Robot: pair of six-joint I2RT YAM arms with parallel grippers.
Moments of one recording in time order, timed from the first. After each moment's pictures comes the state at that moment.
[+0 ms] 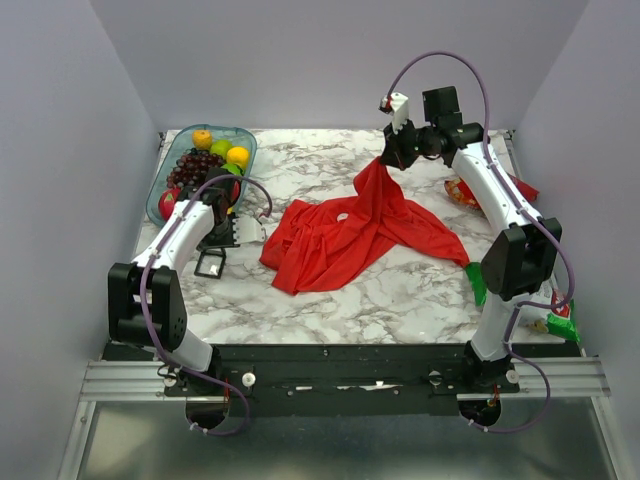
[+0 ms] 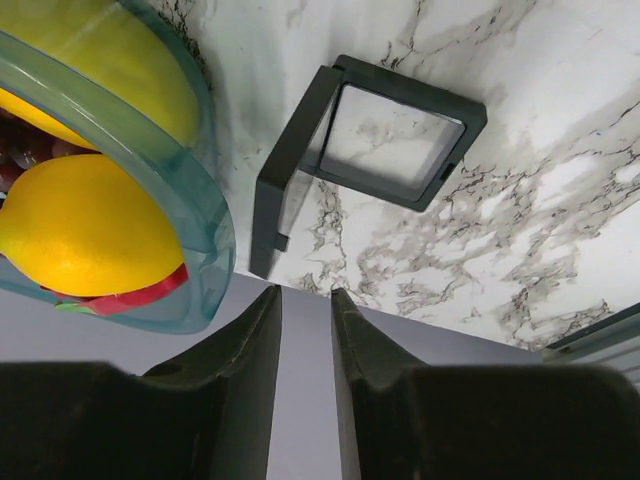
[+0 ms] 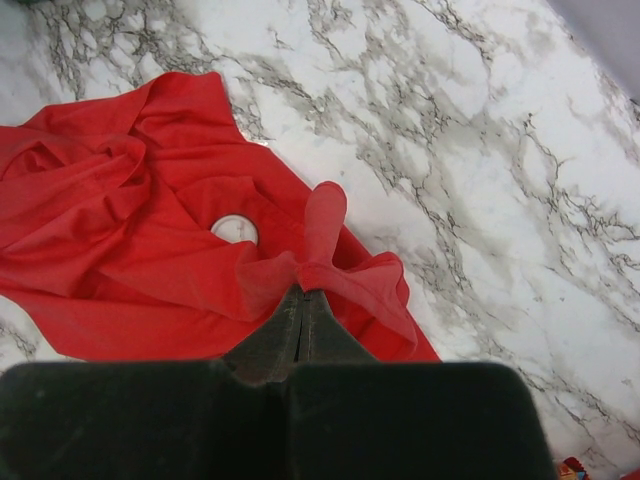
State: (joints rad) left arm -0.14 1.53 1.17 -0.99 -0.17 1.31; right arm 0.26 1.91 1.89 -0.71 -0.55 -0.42
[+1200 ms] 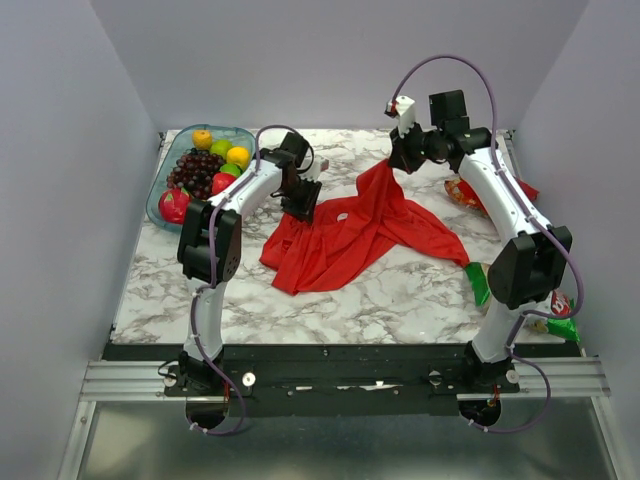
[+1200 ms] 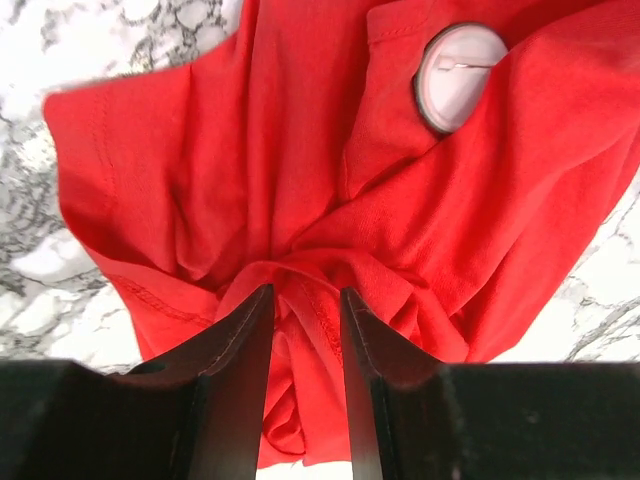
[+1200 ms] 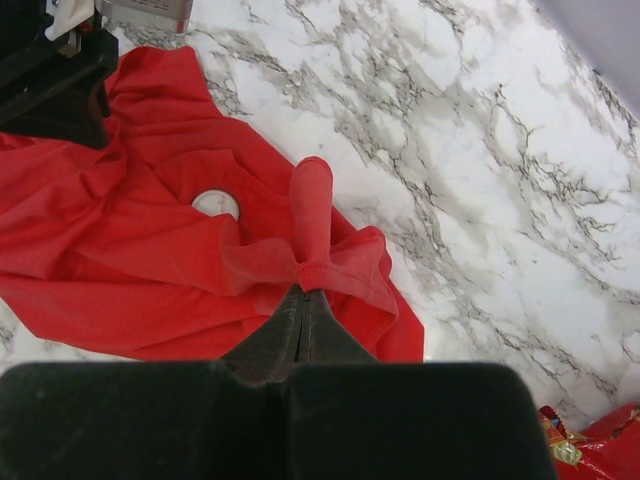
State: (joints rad) left arm -0.40 2.12 1.81 -0.88 0.31 0.00; right arm 0.25 1.83 1.81 -0.71 -0.48 -0.45
